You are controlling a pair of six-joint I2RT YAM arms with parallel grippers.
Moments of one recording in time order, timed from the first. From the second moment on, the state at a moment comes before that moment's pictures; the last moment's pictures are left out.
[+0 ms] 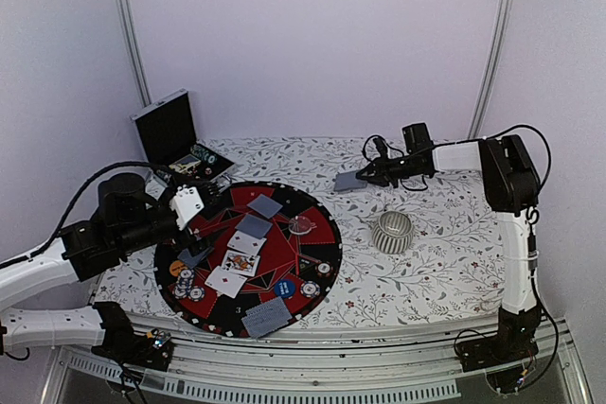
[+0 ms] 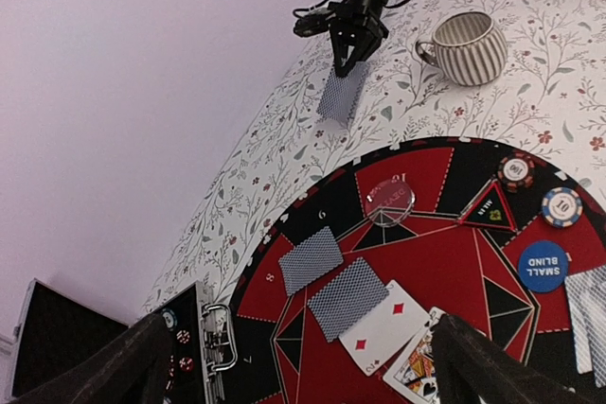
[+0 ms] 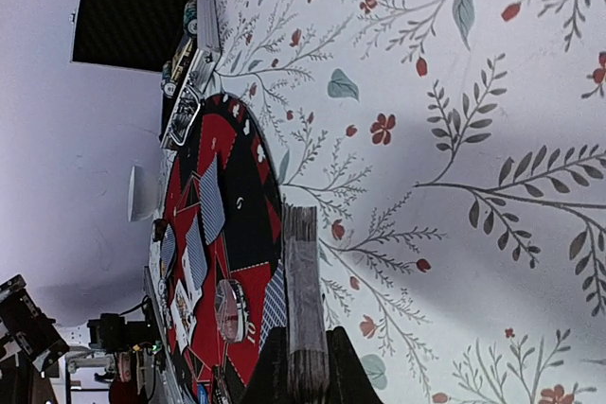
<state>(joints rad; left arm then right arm) -0.76 0.77 0.57 -0.11 -0.06 0.62 0.29 2.27 1.62 -0.11 -0.85 0.49</state>
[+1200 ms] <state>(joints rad) -0.76 0.79 0.57 -0.10 -0.08 0.62 0.17 2.31 1.77 -0.40 -0.57 0.37</state>
